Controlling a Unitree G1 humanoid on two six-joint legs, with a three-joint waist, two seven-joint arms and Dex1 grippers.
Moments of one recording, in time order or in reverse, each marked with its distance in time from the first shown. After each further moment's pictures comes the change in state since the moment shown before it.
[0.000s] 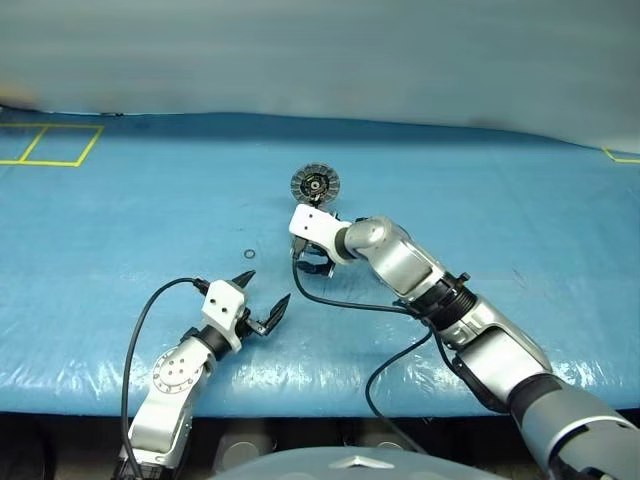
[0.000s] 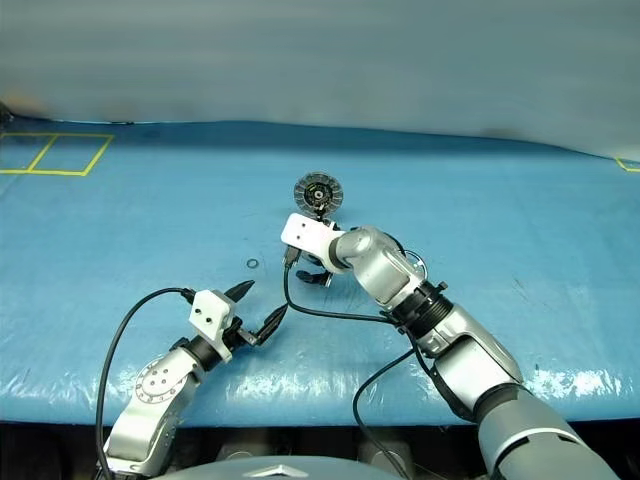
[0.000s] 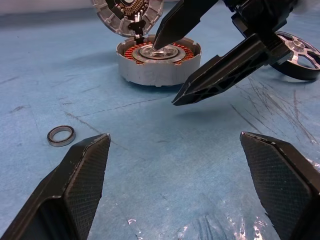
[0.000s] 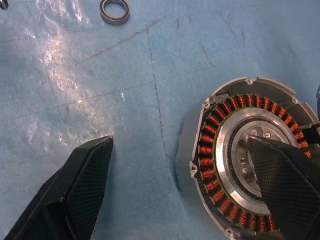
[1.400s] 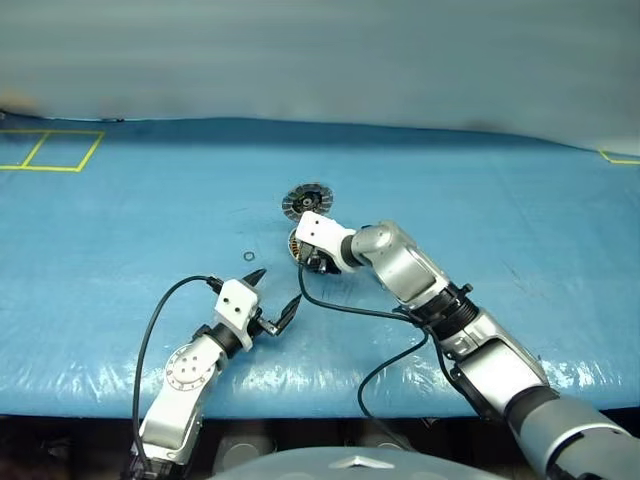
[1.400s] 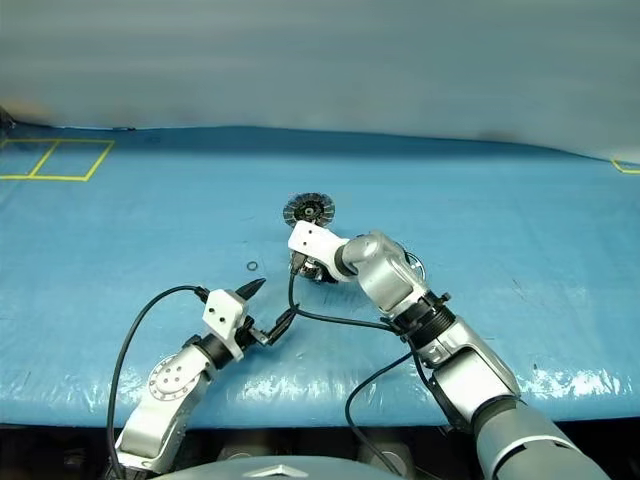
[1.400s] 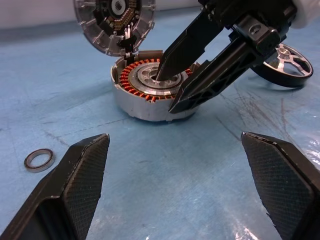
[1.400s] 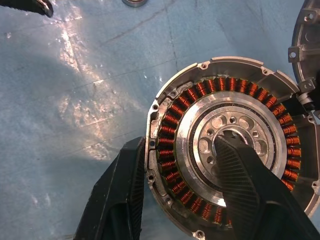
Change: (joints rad) left arm -0.022 -0.021 -0.082 -0.003 0.034 -0.007 0.022; right arm 0.151 0.004 -0.073 -0.190 -0.072 0.170 0.117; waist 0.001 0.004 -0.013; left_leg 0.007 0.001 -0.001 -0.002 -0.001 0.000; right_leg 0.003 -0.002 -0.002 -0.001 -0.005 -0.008
